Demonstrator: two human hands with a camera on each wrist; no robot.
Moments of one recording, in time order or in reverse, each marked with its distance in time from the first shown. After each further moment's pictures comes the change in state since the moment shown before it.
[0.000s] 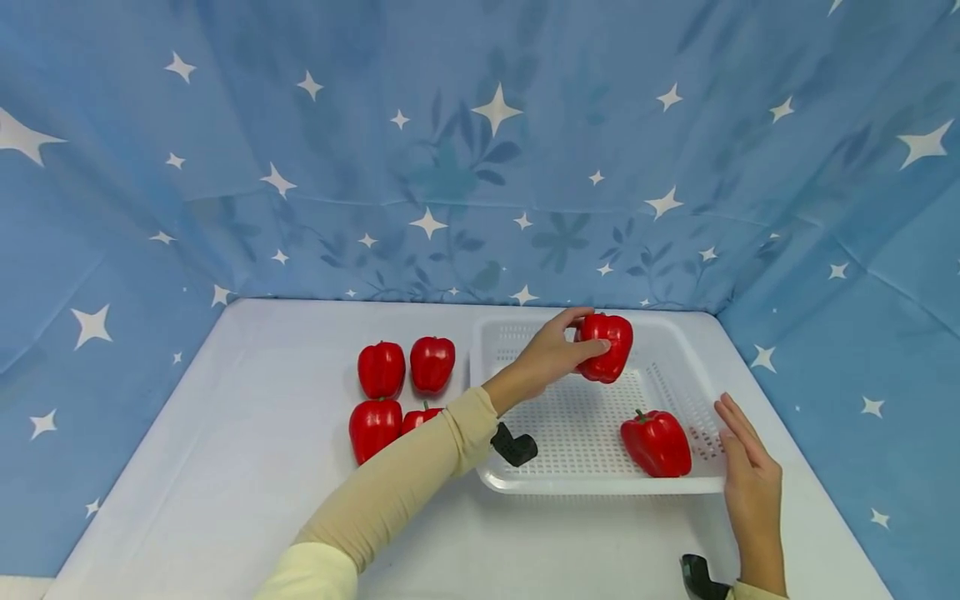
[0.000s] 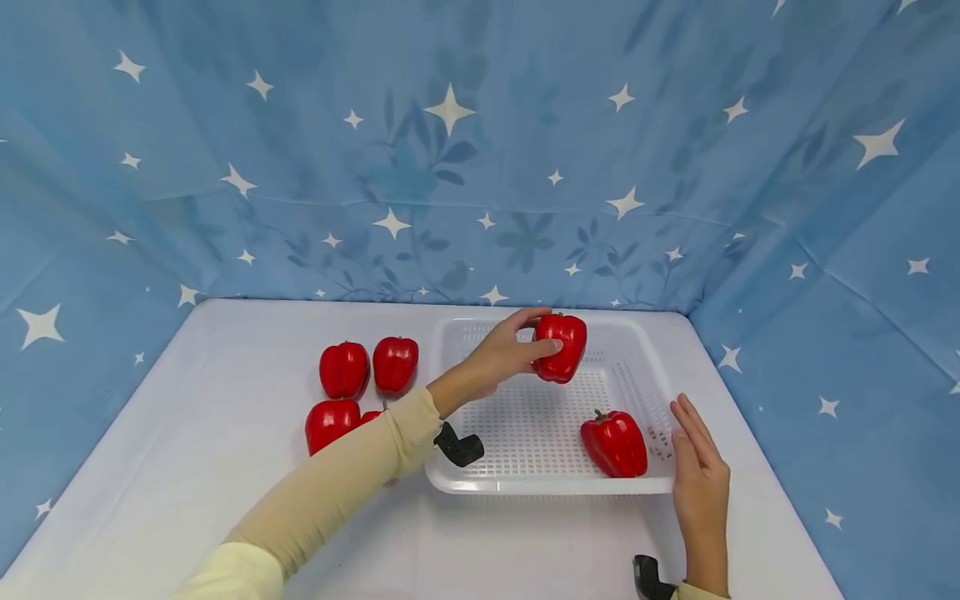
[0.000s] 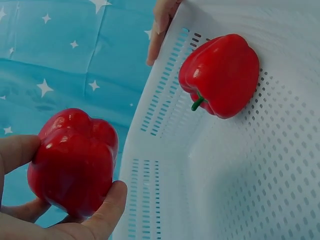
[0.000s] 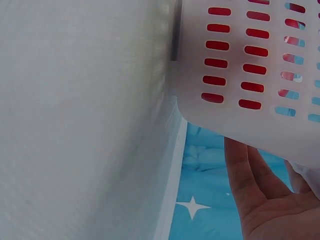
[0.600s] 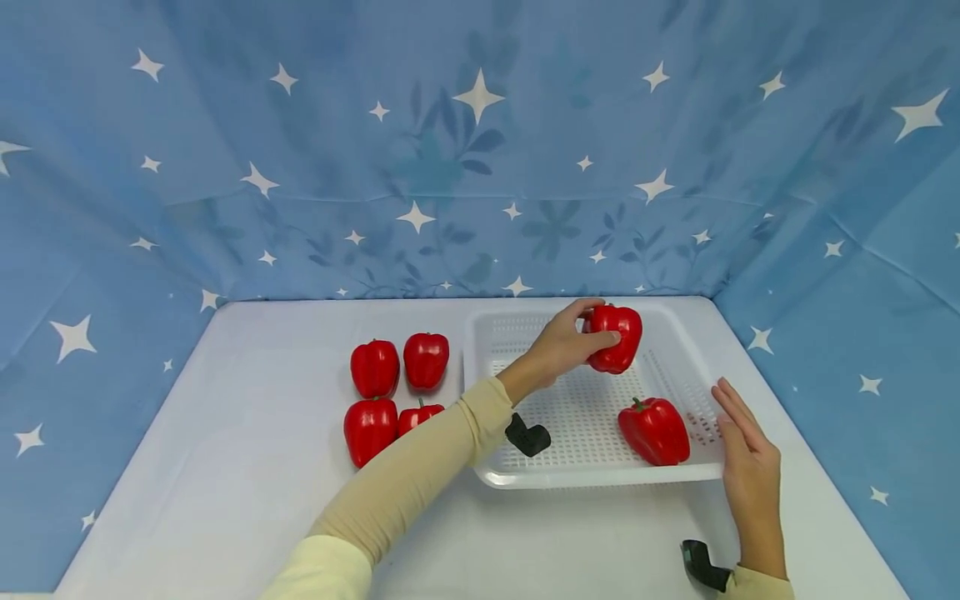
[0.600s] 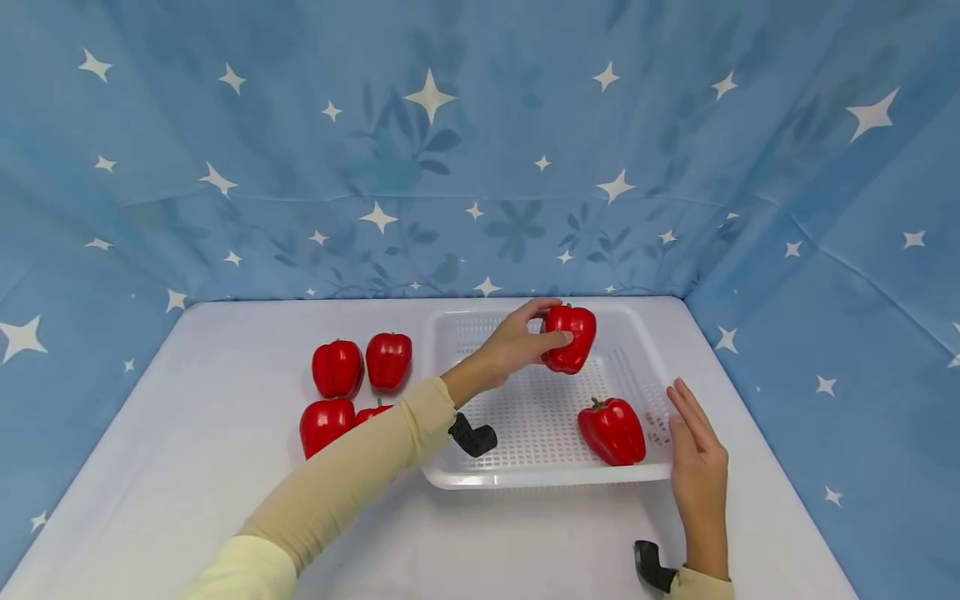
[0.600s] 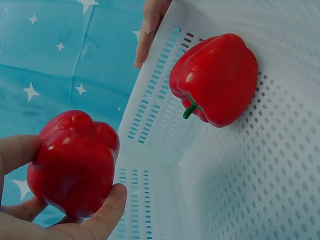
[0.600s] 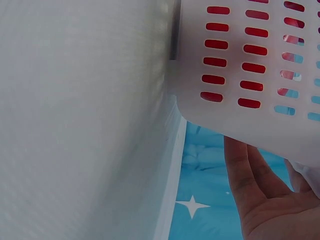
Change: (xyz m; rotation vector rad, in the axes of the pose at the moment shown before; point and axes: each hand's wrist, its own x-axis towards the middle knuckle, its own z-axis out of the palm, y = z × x) left_hand 0.018 -0.001 0.020 0.023 0.004 -0.030; right_hand 0.001 0.004 -0.002 0.001 -0.005 -0.063
